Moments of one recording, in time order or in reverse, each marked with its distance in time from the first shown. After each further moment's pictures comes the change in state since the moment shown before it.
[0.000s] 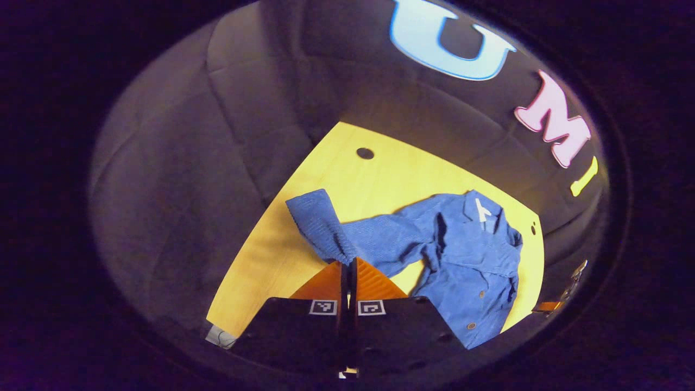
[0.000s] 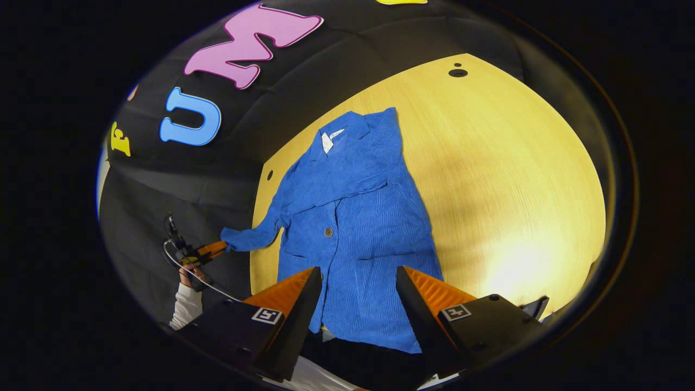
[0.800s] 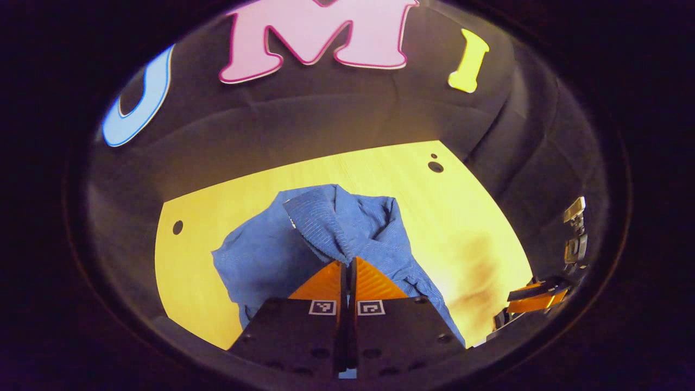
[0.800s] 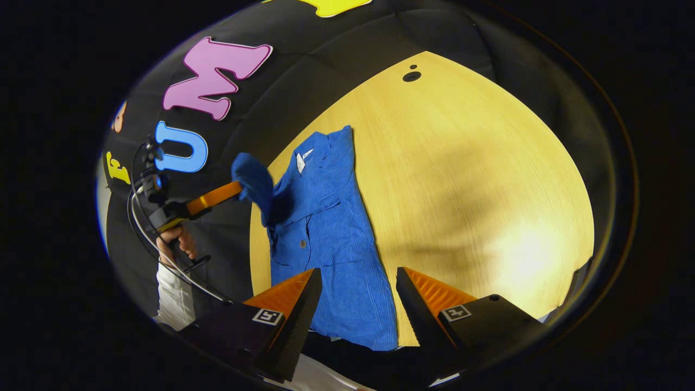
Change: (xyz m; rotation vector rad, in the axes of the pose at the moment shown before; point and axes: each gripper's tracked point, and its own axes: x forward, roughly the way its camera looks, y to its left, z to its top) left arm 0.092 -0.421 -0.031 0.614 0.107 -0.186; right arm -0.046 -0.084 0.024 0.102 -0.029 -0.001
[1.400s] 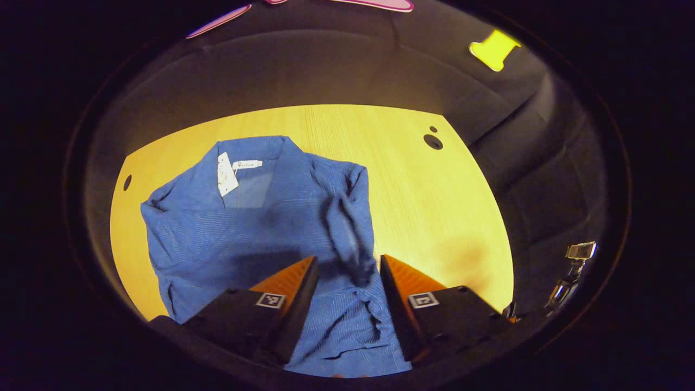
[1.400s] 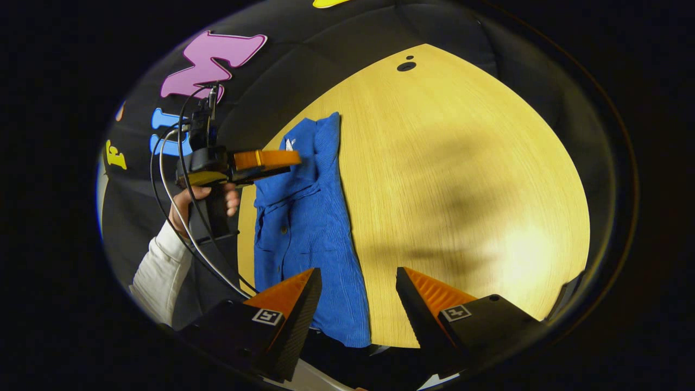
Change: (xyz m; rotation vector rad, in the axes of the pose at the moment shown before) left arm 0.090 -0.075 0.005 -0.217 0.090 -0.122; right arm 0.014 -0.036 -0.016 -0.073 0.093 -0.019
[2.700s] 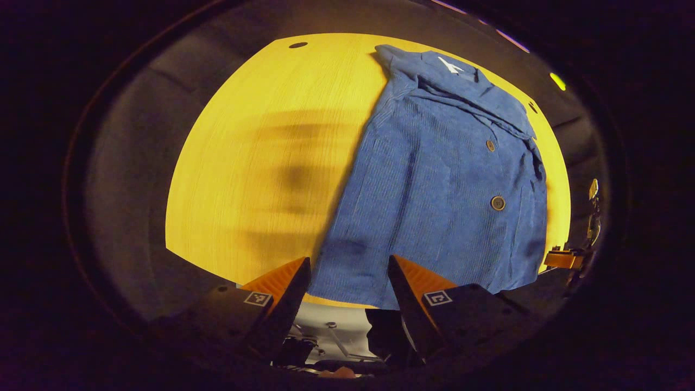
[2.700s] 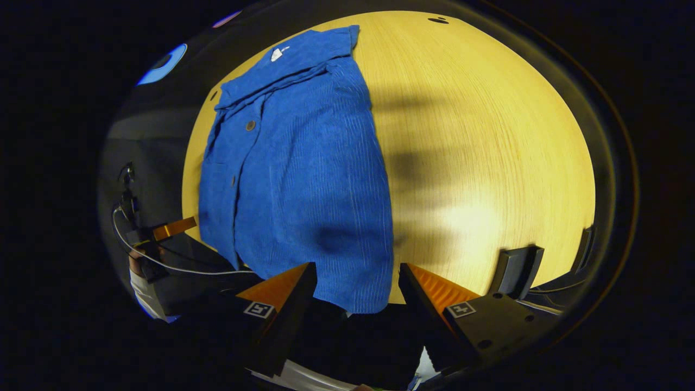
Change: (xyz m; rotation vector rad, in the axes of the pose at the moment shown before) left arm -0.161 0.295 -0.367 -0.277 0.316 0.241; right arm 0.052 0.009 -0.159 -0.108 0.305 -0.354
